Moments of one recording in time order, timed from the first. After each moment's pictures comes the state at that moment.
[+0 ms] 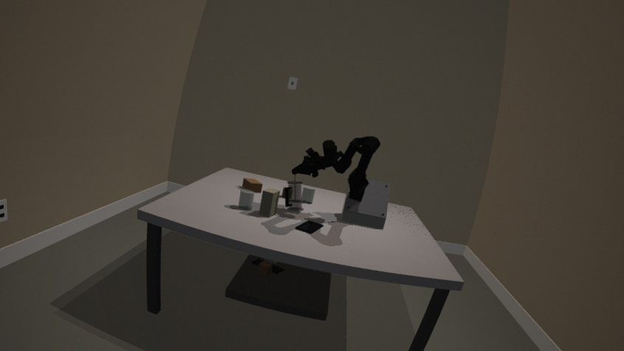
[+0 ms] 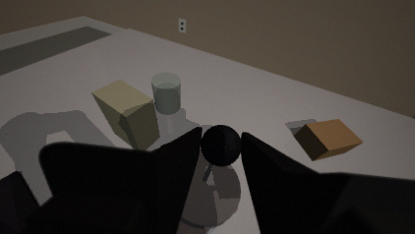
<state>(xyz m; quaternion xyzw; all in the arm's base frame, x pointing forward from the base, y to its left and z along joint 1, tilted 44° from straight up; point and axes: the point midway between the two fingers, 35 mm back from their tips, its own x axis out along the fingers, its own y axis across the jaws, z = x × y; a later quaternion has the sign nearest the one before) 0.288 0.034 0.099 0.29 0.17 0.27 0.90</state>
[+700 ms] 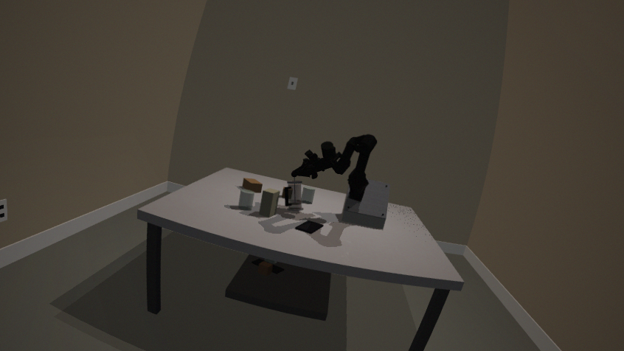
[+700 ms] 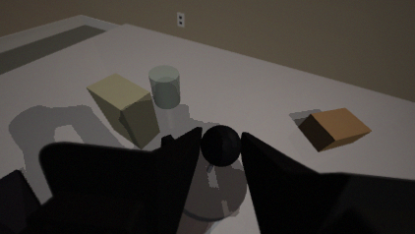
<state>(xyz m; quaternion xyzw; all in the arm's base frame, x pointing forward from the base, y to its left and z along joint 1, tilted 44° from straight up) 0.288 0.039 0.089 0.30 0.19 0.28 0.89</state>
